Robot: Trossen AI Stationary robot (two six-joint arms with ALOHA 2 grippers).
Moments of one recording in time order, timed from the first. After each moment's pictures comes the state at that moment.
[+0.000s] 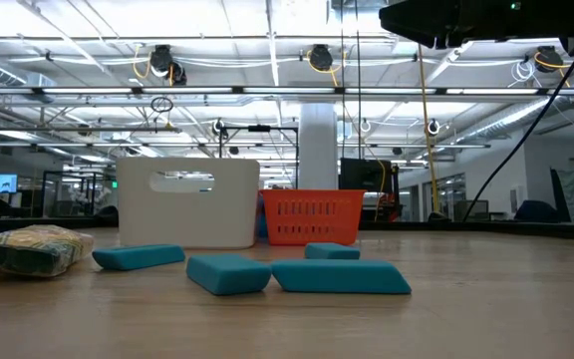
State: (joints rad) left arm -0.96 1.94 1.19 -0.86 0.20 -1.79; right arm 0.18 1.00 0.38 0.82 0.44 -0.40
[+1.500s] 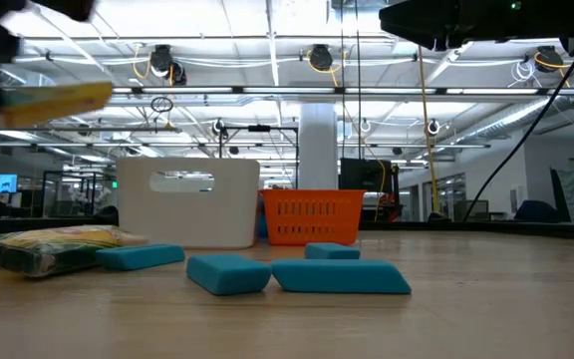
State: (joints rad) left arm -0.68 1.62 1.19 -0.99 -0.21 -1.36; right arm 0.18 1.00 0.38 0.81 0.44 -0.38
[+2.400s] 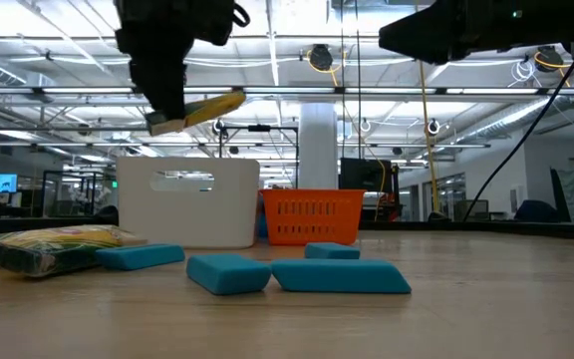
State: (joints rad) left arm -0.22 1.62 1.30 -0.99 -0.16 -0.58; right arm 0.18 1.00 0.38 0.71 0.44 -0.28
